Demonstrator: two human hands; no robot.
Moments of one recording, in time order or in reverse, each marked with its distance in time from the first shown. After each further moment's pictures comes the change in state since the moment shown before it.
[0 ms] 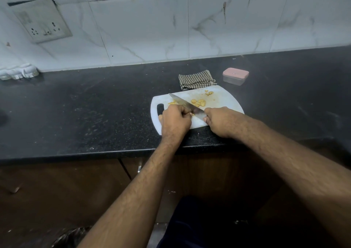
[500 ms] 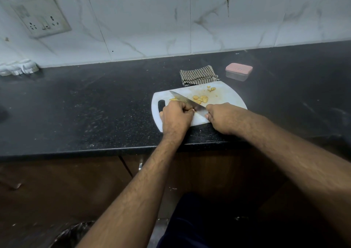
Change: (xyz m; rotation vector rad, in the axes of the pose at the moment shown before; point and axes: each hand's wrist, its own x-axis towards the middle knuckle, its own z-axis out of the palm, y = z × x) left_hand 0.005 -0.006 0.004 -0.055 0.019 -0.007; right_hand 0.004 -0.001 -0.001 -0.030 -0.005 -0.011
